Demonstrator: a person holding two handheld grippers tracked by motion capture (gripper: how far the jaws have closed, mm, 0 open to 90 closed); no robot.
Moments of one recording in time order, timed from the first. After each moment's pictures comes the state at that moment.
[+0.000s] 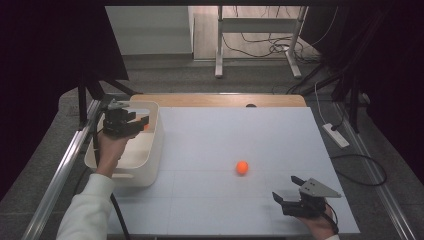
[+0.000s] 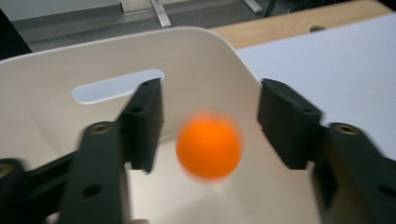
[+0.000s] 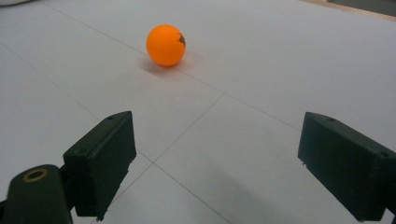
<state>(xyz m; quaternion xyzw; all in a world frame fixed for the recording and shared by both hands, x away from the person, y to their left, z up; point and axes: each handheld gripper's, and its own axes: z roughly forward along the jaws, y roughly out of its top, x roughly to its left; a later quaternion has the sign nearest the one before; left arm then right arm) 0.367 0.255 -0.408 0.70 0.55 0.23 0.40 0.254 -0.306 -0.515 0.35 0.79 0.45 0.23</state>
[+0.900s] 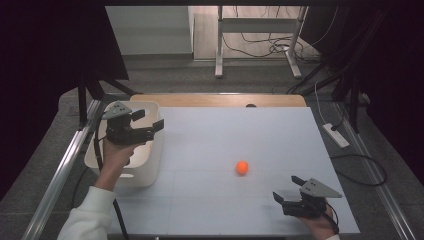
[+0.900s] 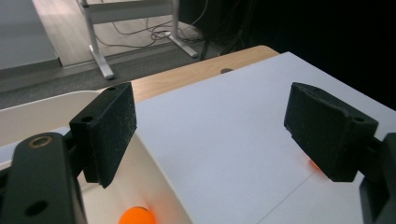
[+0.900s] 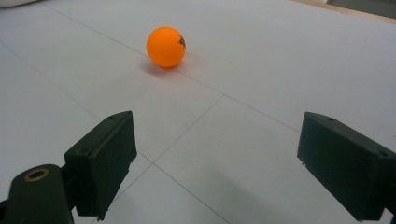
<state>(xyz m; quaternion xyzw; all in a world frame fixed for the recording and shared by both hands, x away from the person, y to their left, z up) 0.323 0.219 -0.380 0.71 0.44 0.21 0.50 0.254 -0.307 -0.514 0.34 0.79 0.45 0.24</state>
